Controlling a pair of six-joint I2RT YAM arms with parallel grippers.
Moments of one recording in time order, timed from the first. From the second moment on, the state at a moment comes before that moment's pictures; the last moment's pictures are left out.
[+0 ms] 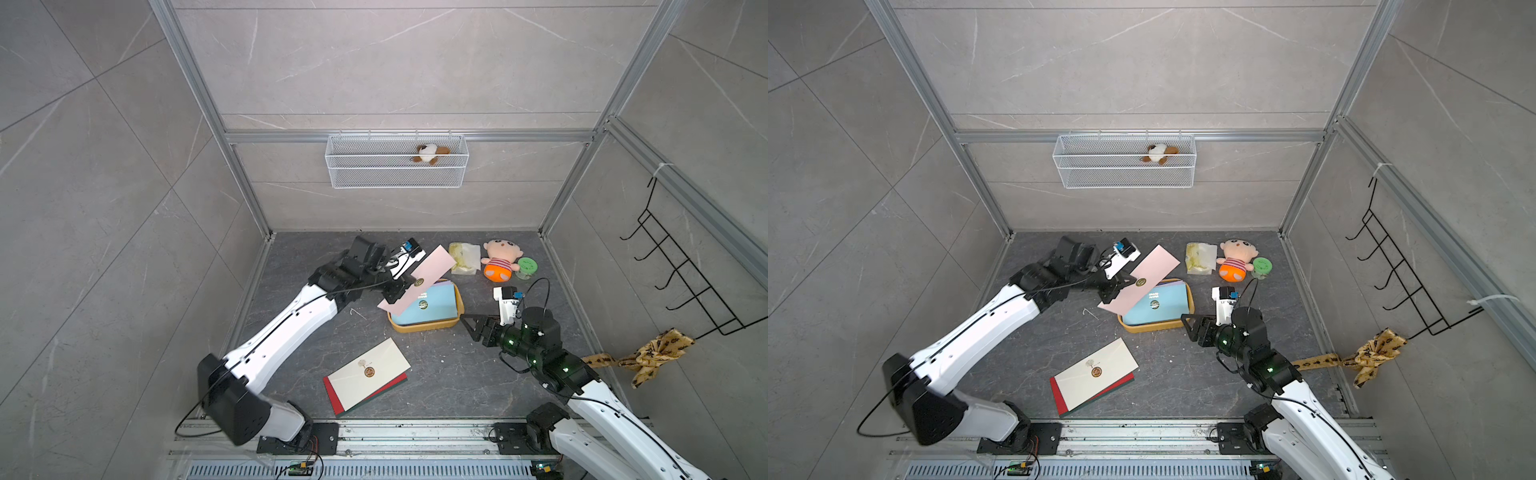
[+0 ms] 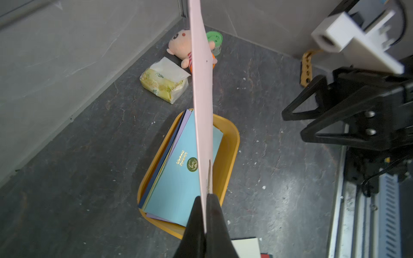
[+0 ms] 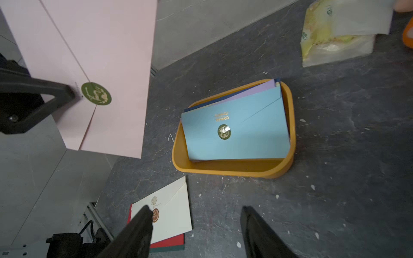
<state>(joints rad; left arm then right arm) -0.67 1.50 1.50 -0.69 0.34 0.32 0.44 0.70 0.52 -0.24 -0.25 0.58</state>
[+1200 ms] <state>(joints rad) -0.68 2.20 2.03 -1.07 0.19 0.66 0.44 0.61 0.50 -0.48 -0.12 0.52</state>
